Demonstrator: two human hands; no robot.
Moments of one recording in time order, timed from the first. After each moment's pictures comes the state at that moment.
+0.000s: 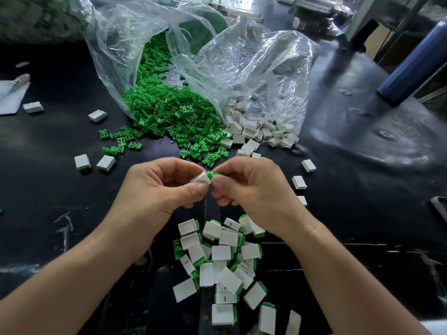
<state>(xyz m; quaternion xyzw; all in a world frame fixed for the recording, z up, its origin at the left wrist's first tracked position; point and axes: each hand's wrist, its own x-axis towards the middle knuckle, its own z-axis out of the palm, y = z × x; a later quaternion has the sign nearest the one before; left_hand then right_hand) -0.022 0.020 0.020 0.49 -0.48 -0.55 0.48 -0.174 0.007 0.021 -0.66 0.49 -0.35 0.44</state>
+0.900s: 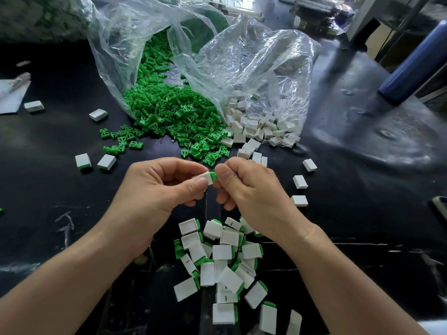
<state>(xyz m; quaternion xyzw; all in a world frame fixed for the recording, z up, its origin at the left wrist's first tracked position) -0.020 0.018 0.017 0.48 -0.48 -0.56 0.48 -0.169 0.013 0.024 -0.69 0.55 -0.30 0.37</state>
